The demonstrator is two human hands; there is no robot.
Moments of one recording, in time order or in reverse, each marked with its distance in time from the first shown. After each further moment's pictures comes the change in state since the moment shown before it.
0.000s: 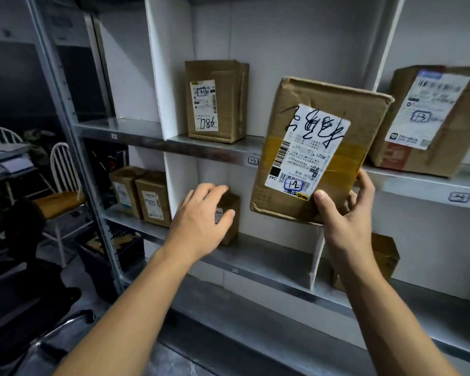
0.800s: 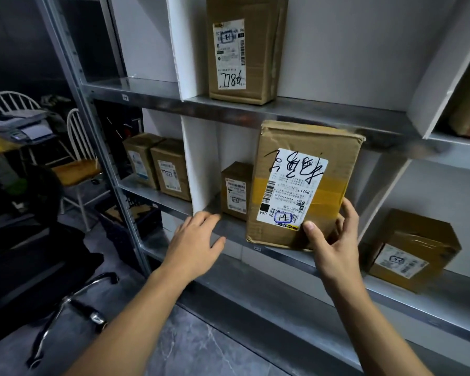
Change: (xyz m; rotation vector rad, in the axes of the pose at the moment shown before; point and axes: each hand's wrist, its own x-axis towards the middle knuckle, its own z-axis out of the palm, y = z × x) left_hand -0.057 -0.102 0.062 0.146 -0.282 -0.199; right_hand -0.048 0.109 0.041 -0.135 -0.111 0.168
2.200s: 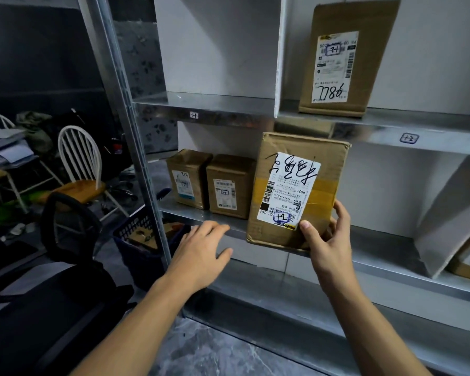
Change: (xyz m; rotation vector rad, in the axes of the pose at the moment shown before) left_hand 0.032 -0.252 -0.084 -0.058 -0.076 0.177; right_hand -0.018 -0.011 0.276 0.061 0.136 0.115
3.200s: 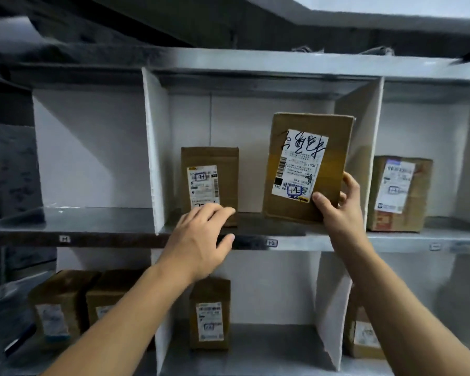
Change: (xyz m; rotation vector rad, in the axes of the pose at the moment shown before) left_hand 0.176 0.227 -0.102 -0.069 0.370 0.556; right_hand 0.175 -0.200 -0.190 -0.113 0.351 -0.429
